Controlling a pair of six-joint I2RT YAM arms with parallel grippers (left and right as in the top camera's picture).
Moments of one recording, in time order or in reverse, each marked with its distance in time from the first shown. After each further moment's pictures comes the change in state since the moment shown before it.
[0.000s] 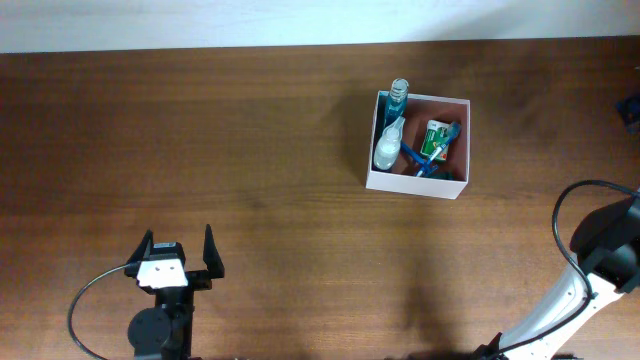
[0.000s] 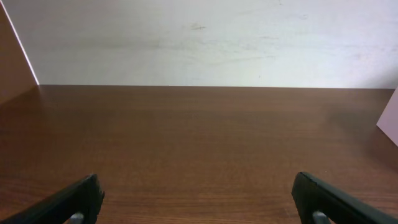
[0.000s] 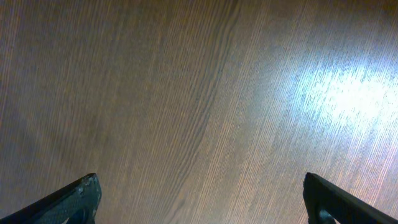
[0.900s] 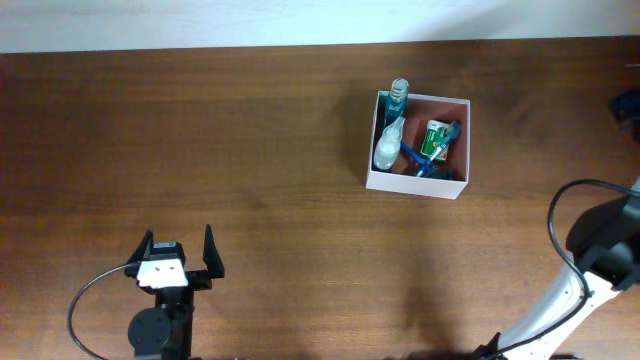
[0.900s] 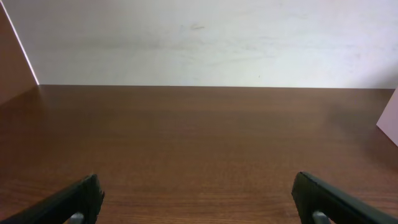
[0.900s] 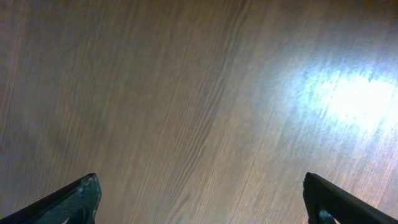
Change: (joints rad) left arm 0.000 0.000 0.000 0.000 0.000 0.000; right arm 0.041 -0.001 0.000 -0.003 0.001 0.000
